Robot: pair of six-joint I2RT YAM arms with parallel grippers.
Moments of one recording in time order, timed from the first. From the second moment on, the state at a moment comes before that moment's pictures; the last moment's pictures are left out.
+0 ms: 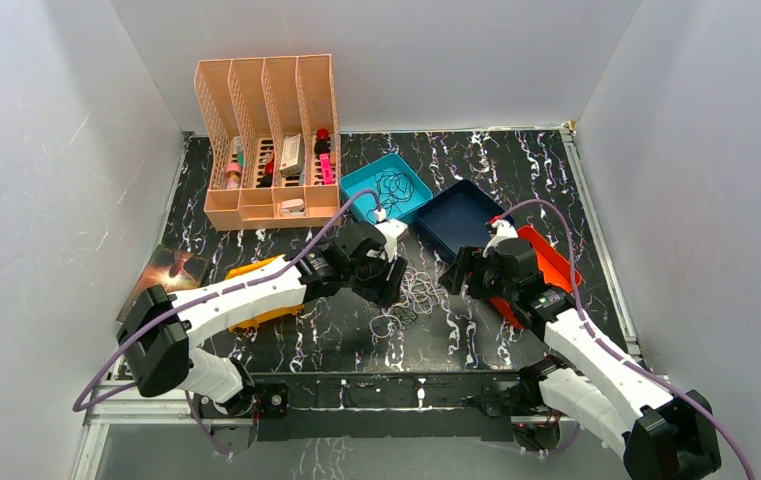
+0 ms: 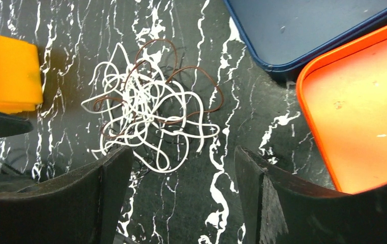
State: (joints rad) left arm -0.96 1.42 1.05 -0.48 0.03 -0.35; right arm 0.47 0.85 0.48 -0.25 -0.13 0.53
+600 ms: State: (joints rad) left arm -1.00 1.43 1.00 -0.40 -0.09 -0.43; right arm 0.47 0.83 0.48 -0.25 -0.18 0.53
